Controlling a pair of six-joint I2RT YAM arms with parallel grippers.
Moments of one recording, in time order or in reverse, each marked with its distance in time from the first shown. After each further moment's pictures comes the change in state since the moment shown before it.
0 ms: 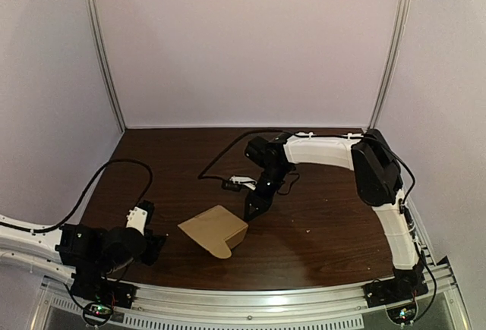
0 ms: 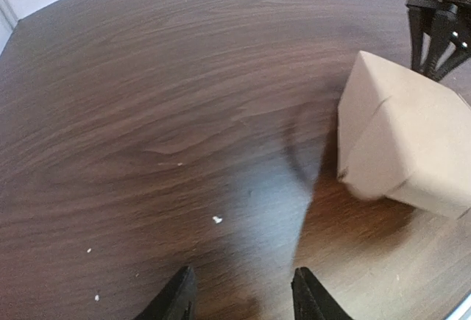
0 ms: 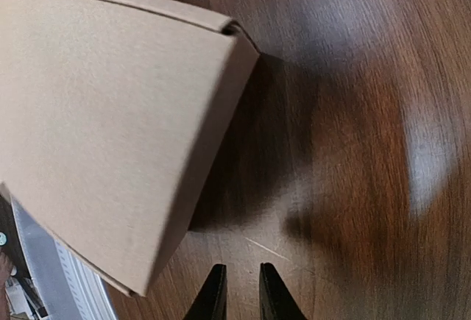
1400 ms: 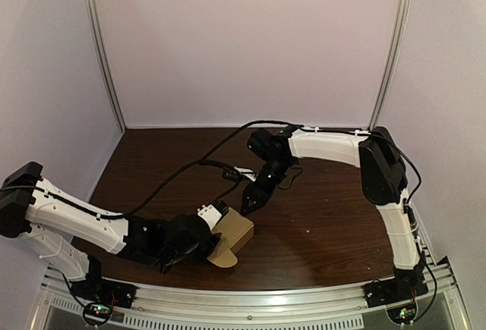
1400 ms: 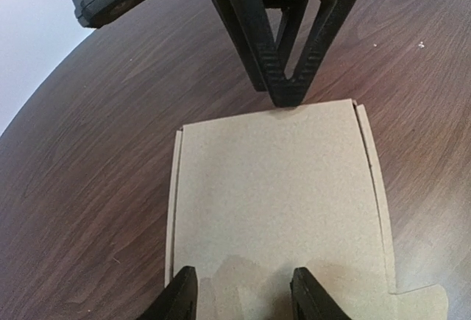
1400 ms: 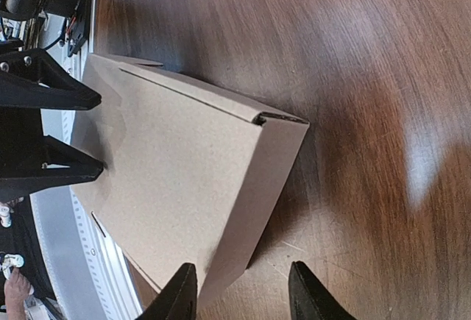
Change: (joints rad) left arm 0.000 0.739 0.325 0.521 0.105 0.501; right arm -0.019 -0.042 0.010 0.006 -0.055 0.102
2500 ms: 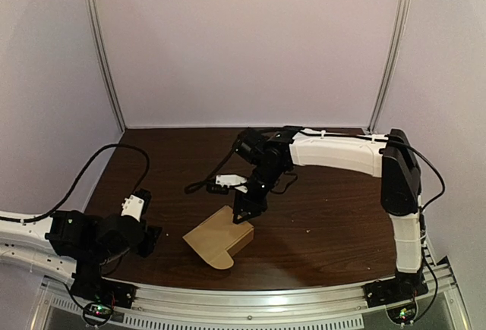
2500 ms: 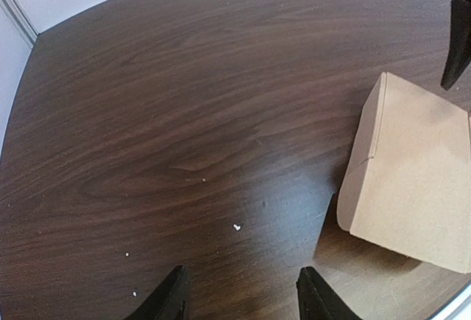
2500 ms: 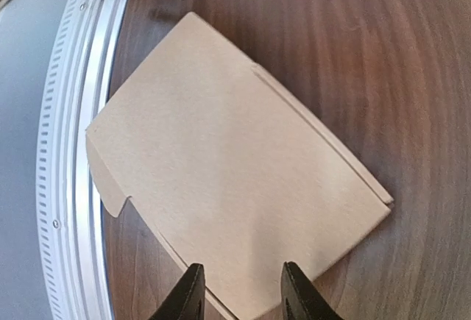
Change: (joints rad) left arm 0.002 -0.709 -0.152 -0.699 -0.127 -0.485; right arm 0.139 -0.158 -0.089 0.073 0.172 -0.187
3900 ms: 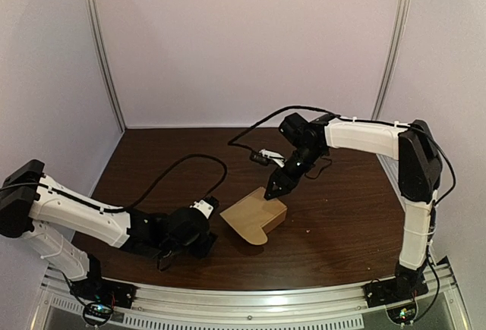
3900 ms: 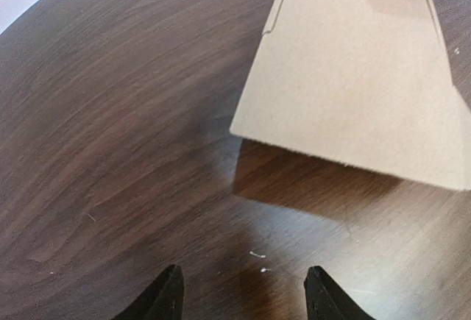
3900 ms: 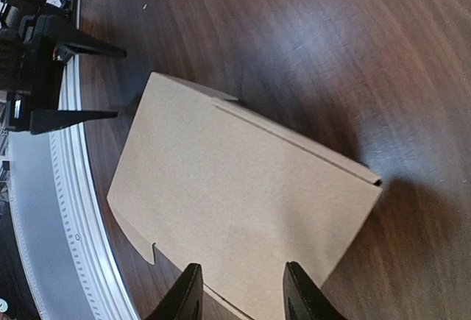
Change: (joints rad) left arm 0.084 0.735 0.157 0.609 0.241 0.277; right arm -0.273 -0.103 -0.186 0.035 -0.115 0.176
